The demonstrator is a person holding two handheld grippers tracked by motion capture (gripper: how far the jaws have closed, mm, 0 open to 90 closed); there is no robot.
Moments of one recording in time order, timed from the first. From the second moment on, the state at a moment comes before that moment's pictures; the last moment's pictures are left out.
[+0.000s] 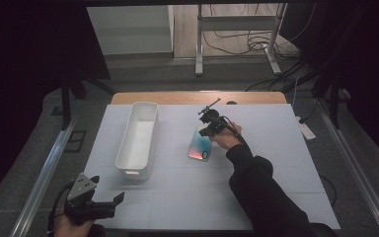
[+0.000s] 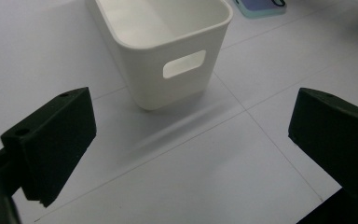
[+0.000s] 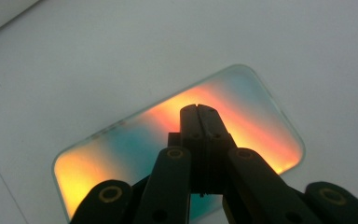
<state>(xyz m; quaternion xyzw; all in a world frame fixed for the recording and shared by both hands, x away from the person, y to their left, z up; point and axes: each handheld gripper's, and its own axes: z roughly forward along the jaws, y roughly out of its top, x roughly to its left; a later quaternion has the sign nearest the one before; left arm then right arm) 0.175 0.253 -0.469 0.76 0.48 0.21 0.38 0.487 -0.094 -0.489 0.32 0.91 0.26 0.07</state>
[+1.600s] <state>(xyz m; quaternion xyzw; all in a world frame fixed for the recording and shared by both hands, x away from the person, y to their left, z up) 0.175 0.251 -0.469 0.76 0.48 0.21 0.38 0.506 -0.070 -0.506 0.33 0.91 0.23 0.07</state>
